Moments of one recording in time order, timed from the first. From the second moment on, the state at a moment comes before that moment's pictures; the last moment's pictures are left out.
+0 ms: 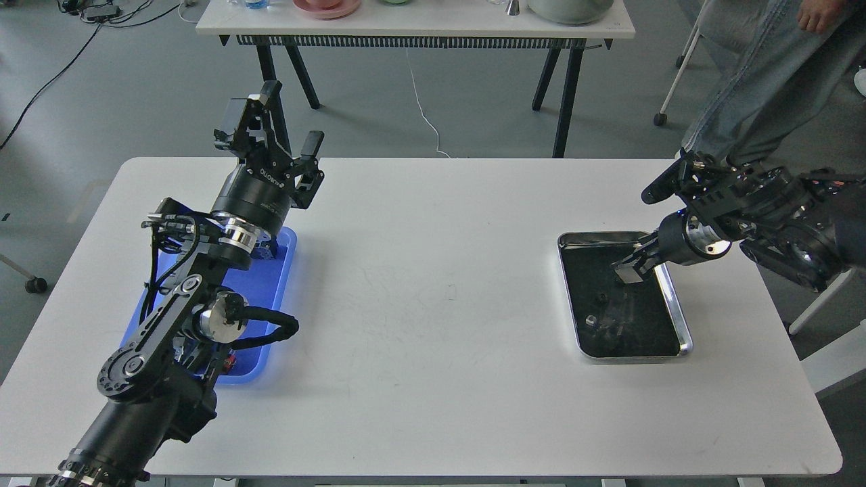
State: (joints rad) left arm -0.36 0.04 -1.30 -1.19 0.91 -0.17 -0.34; right arm 1.26 -0.37 -0.59 0.61 -1.52 0.27 0.49
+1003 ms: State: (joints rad) left arm -0.35 0.05 -1.31 -1.19 0.91 -0.17 -0.34; right arm 1.18 -0.34 -0.59 0.54 -1.51 0.24 0.49
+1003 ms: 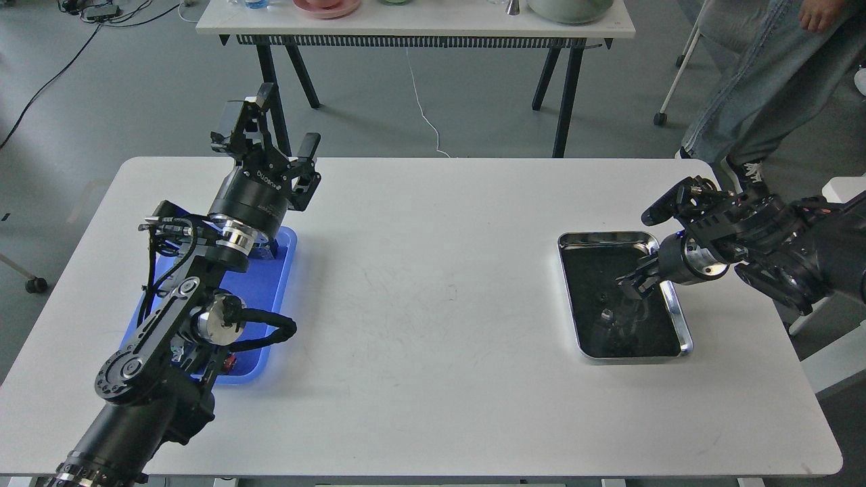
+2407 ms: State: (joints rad) left arm -0.32 0.06 -1.32 -1.22 0.91 -0.17 -0.34; right arm 1.13 -0.29 -0.58 0.45 -1.51 0.21 0.49
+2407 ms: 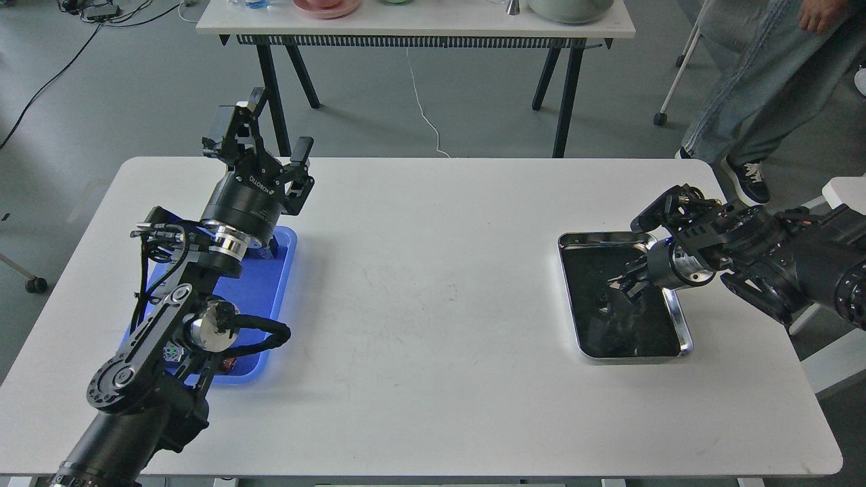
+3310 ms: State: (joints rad) left arm -0.32 0.07 -1.32 -1.22 0.91 -0.17 -0.34; right arm 1.12 -0.27 -0.59 0.44 -1.51 0.22 0.49
